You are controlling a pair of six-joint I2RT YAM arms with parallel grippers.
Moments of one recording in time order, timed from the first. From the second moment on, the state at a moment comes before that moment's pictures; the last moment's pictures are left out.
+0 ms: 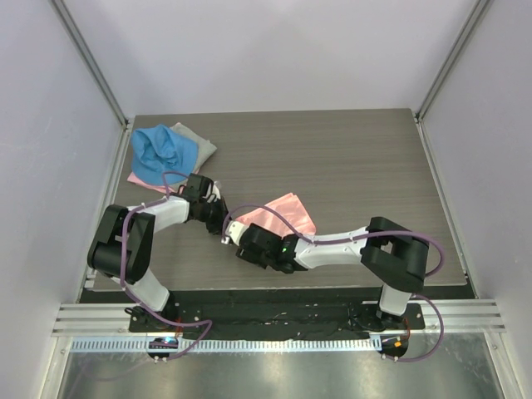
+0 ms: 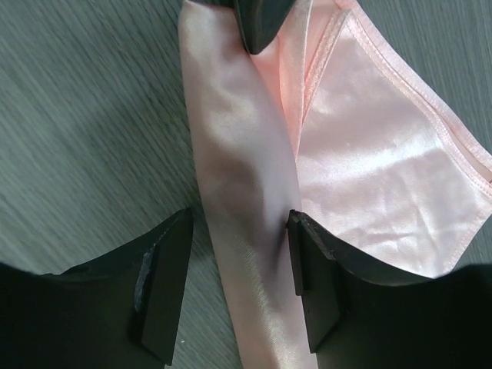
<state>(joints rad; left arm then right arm) -0.29 1.64 0.80 -0.29 0.53 -0.63 1.20 1.74 0.96 -0.09 0.37 -0.13</state>
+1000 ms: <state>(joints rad) -0.19 1.36 0.70 -0.27 0.41 -0.63 0.98 1.74 0.91 0.04 -0.14 0.05</state>
